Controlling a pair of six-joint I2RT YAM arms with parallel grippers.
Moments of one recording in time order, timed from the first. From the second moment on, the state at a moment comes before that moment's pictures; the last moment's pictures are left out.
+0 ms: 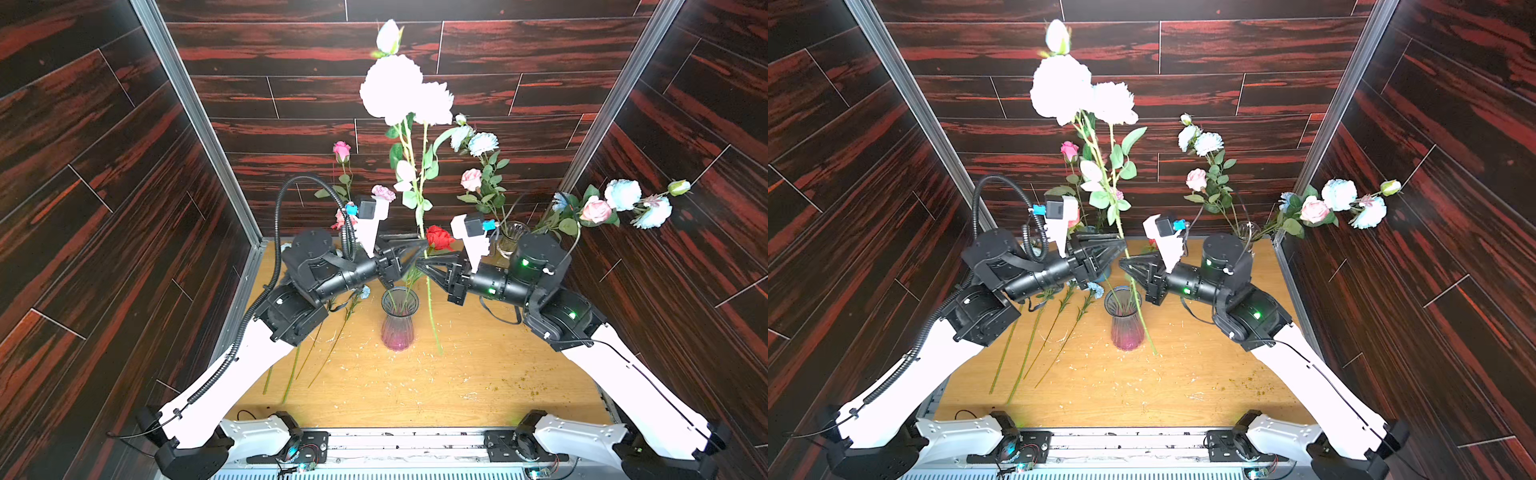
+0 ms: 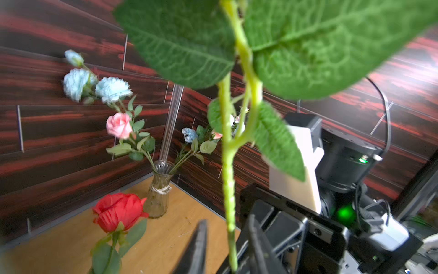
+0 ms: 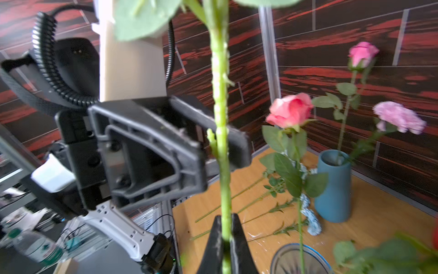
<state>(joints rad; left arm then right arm) -0.73 1.24 1.49 -0.13 0.39 -0.40 0.75 1.15 1.45 -0.36 -0.42 0.26</state>
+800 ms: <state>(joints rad) -0.73 1.03 0.99 -0.07 -0.05 -0.28 0.63 0.87 1.22 -0.84 0.36 0.38</state>
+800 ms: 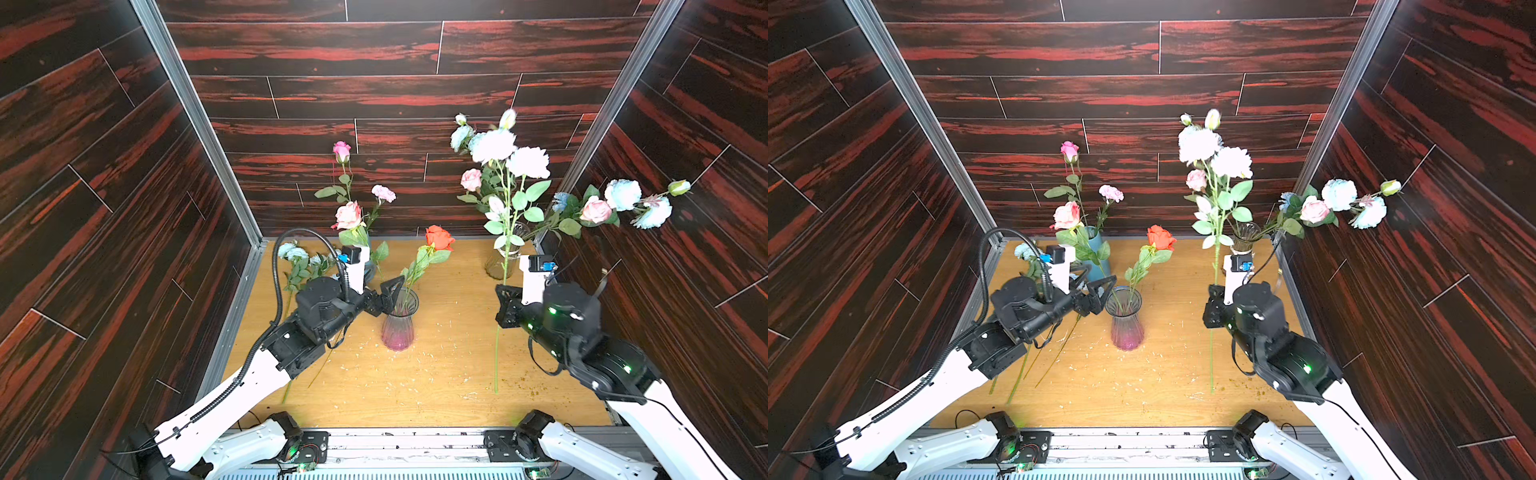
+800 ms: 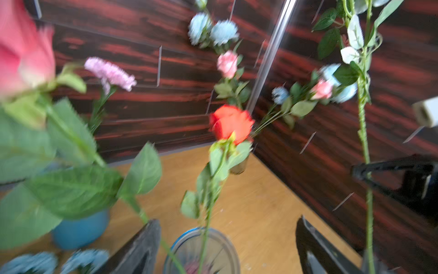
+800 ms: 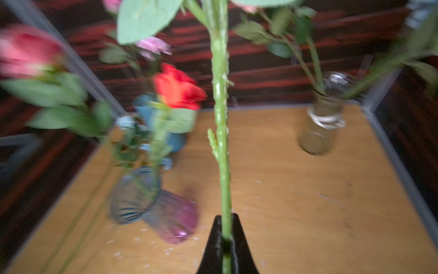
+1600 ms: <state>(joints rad) -0.73 0.95 0.83 -0.04 -0.37 -0.19 0.28 1.27 0.93 -0.64 -0.03 0.40</state>
